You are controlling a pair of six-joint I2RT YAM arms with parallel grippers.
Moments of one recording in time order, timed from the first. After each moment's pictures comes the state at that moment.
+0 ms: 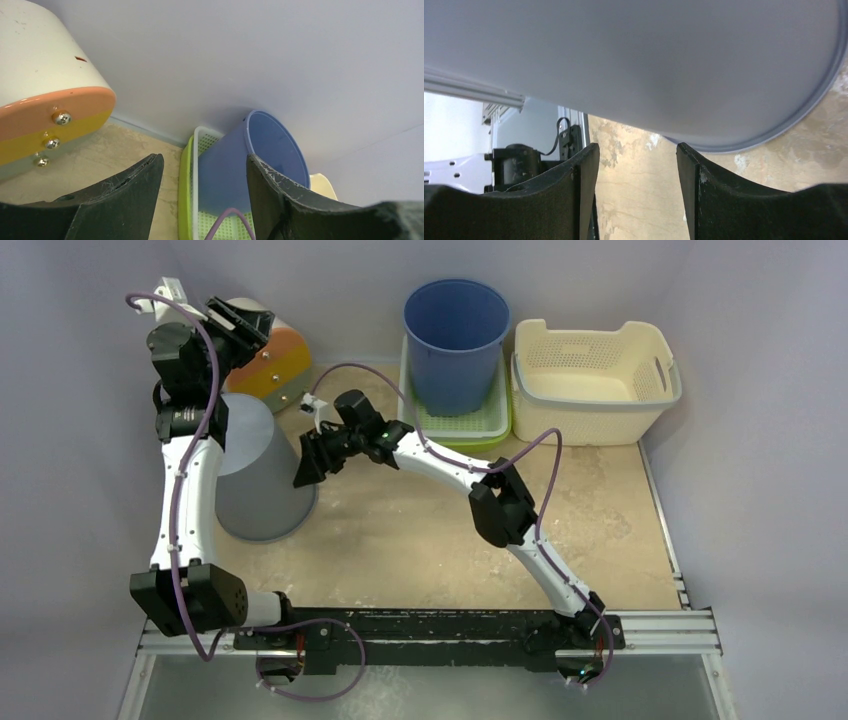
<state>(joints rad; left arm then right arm) 0.16 1.35 1.47 -0.09 0.26 -0.72 0.90 2.46 2.23 -0.23 -0.68 0.42</state>
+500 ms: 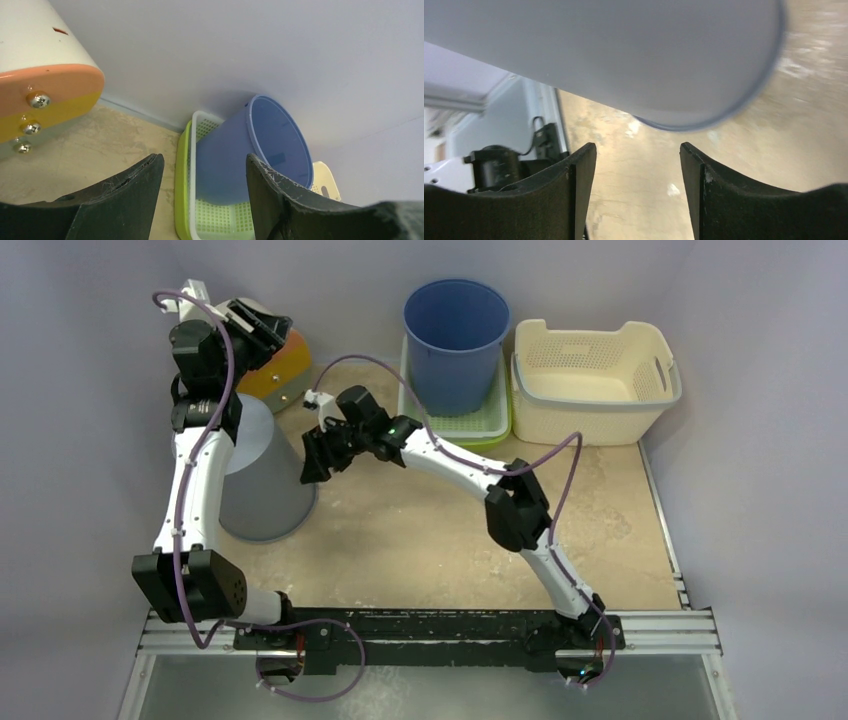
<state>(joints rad) 0.11 1.40 1.47 -0.09 0.25 -0.73 0.91 2.37 2.17 -0.32 -0.59 0.33</state>
